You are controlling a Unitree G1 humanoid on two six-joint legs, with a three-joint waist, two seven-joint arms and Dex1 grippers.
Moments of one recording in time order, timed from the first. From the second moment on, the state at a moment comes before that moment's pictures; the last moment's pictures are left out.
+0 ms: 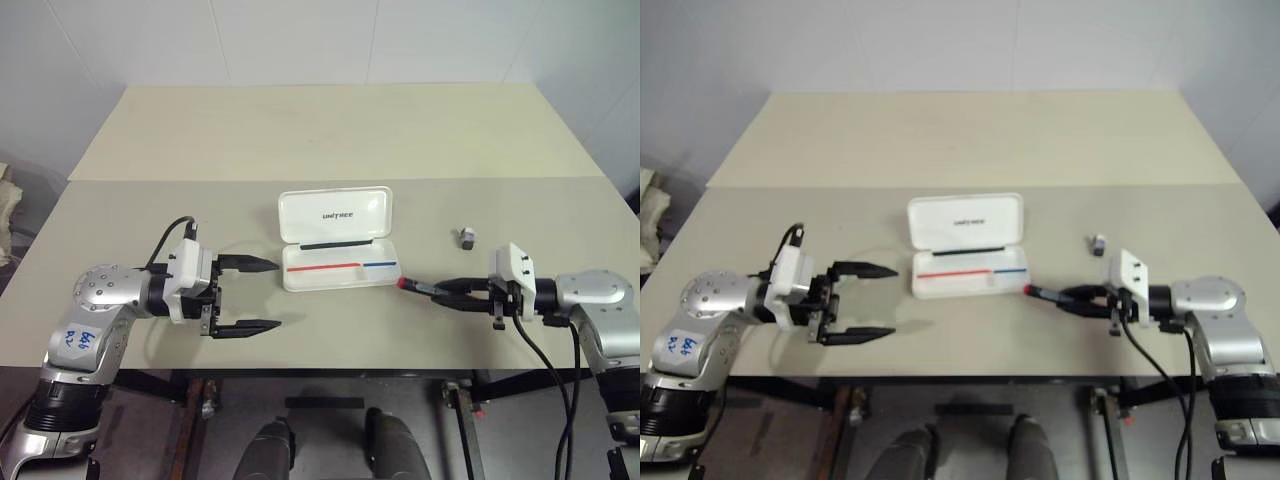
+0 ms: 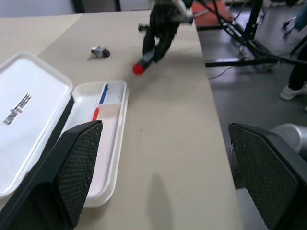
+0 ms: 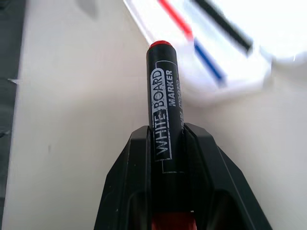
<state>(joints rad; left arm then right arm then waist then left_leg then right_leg) -0.28 0.73 0.10 -0.17 -0.51 0.19 -1.24 -0.41 -0.81 -0.03 0.18 0.34 0.05 1.40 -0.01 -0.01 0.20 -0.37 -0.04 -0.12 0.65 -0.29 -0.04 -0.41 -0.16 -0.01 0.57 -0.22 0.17</state>
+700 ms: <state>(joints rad) -0.22 0.74 0.14 -0.14 -0.48 0.14 -1.18 -0.93 -0.50 0.28 0.60 0.03 -0.19 1.35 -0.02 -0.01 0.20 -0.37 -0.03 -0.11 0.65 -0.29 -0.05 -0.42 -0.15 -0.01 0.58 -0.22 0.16</state>
